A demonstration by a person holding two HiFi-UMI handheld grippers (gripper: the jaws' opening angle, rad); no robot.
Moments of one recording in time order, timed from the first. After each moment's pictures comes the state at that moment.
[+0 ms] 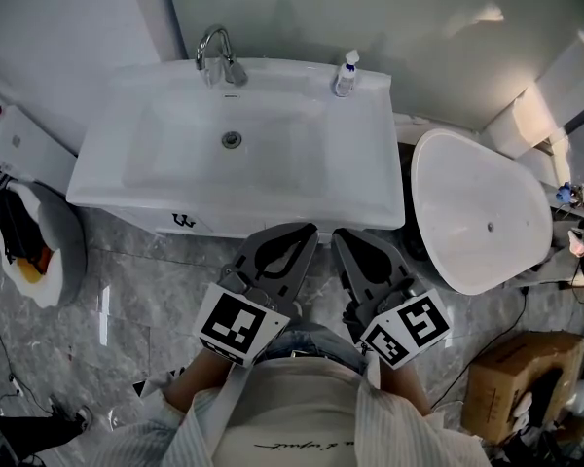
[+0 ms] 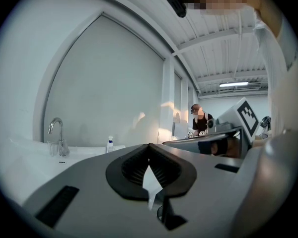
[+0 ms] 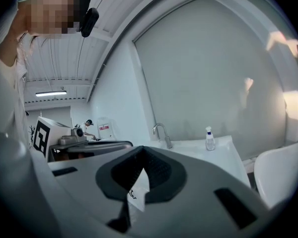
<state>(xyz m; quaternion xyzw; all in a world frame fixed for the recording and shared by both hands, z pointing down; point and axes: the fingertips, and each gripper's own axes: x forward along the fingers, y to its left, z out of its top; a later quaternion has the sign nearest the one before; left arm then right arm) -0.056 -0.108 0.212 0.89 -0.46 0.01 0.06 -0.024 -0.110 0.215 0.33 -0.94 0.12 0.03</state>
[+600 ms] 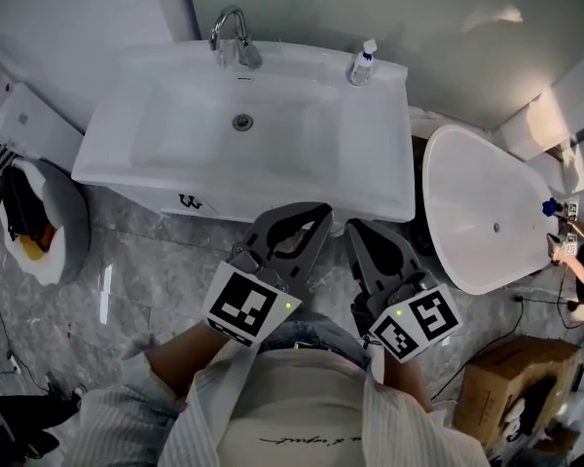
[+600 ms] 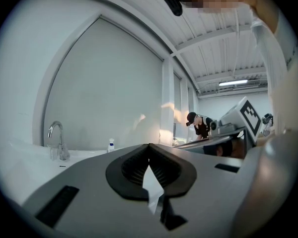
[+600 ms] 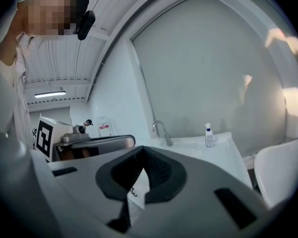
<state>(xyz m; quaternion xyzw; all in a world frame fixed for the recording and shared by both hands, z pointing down) -0.054 -0.118 0.211 0.88 -0.46 0.01 0.05 -0.019 -0.113 0.224 0.33 -0.93 0.14 0.04</state>
